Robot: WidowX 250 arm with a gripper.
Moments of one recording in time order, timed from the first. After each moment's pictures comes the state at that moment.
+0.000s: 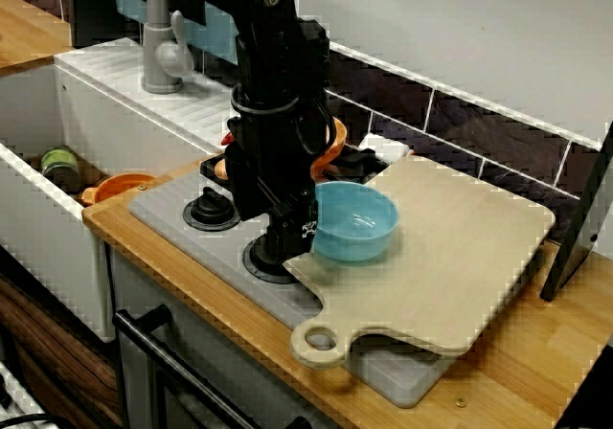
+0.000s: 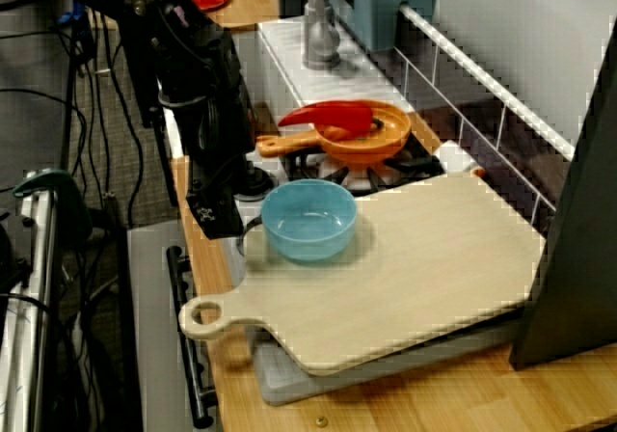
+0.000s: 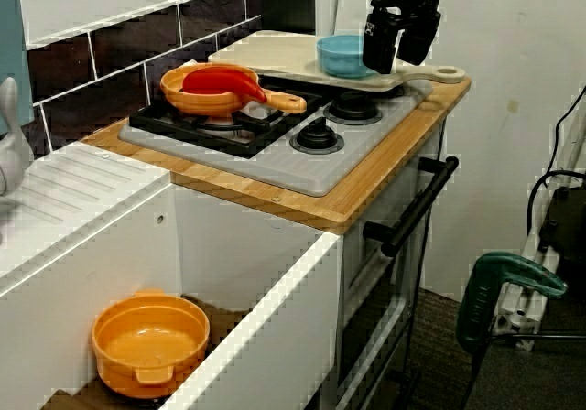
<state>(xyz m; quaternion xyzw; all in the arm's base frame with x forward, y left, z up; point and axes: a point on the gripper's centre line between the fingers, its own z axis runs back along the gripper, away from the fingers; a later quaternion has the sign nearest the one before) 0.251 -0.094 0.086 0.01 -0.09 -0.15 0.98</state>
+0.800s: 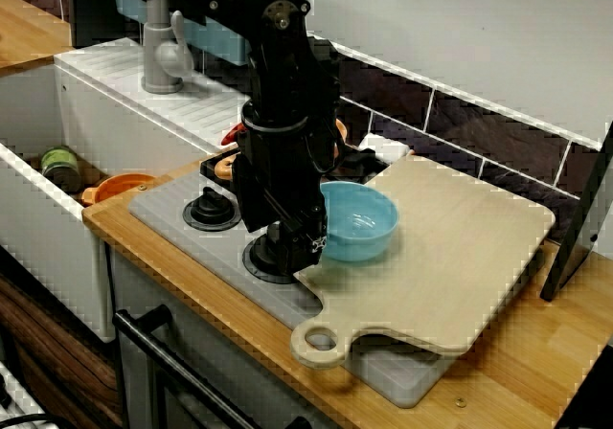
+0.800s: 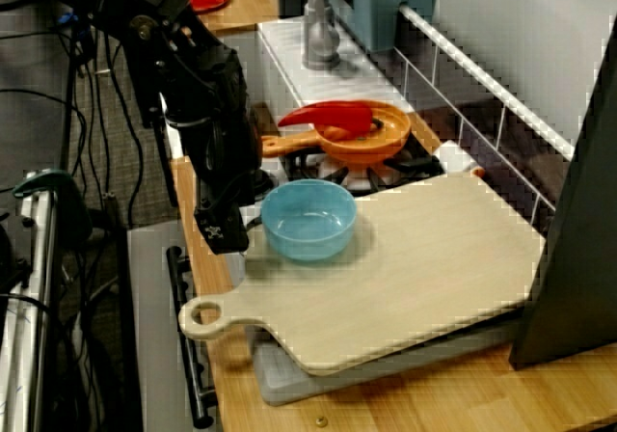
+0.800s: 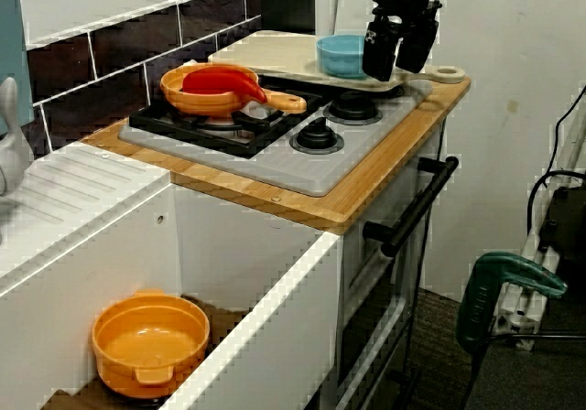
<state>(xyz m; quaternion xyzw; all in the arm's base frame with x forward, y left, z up) 0.254 -0.100 0.076 0.02 -0.09 -0.14 0.99</state>
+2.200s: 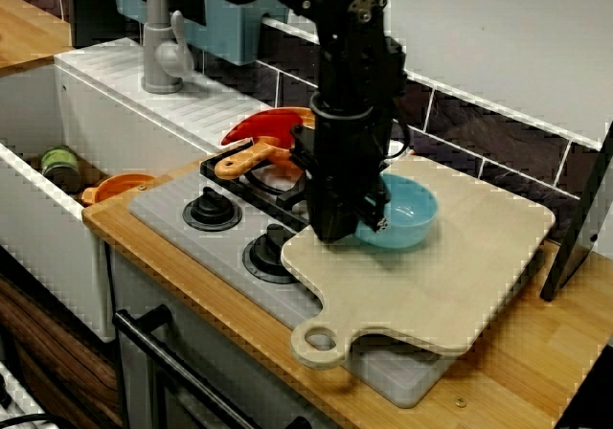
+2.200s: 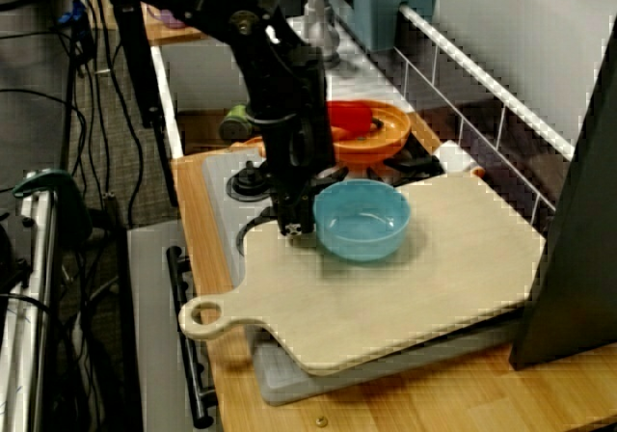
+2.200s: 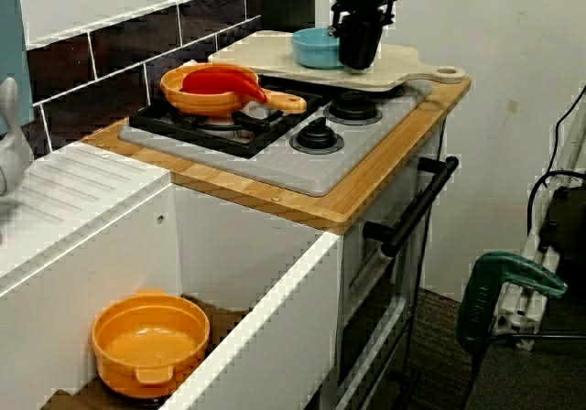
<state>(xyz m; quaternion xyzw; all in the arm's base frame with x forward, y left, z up) 0.302 -0.111 0.074 0.01 -0.06 -0.11 0.99</state>
